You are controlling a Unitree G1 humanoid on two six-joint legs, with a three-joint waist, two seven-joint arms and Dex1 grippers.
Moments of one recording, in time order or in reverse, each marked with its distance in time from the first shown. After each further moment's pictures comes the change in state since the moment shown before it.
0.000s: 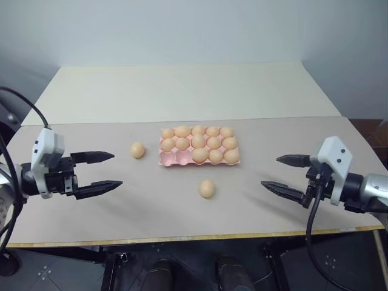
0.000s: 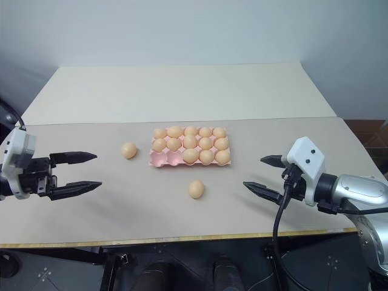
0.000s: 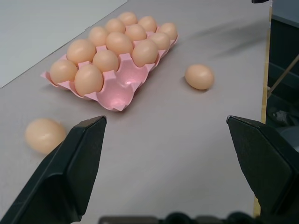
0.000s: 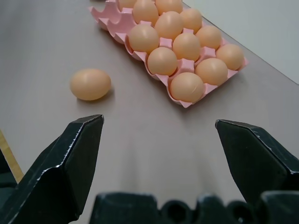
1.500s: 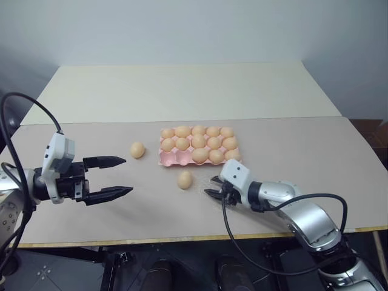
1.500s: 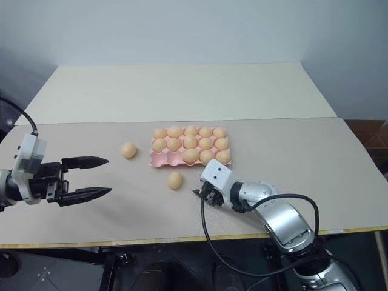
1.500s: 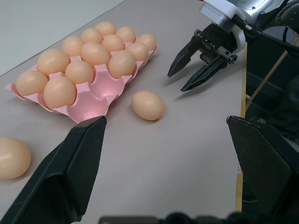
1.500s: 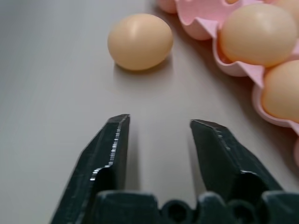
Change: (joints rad) left arm 0.044 -0.037 -0.010 -0.085 -0.048 0.048 0.020; right arm -0.254 0.291 0.680 0.164 -0.310 -0.042 -0.257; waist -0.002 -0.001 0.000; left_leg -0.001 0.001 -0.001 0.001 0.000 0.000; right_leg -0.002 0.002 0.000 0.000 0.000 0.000
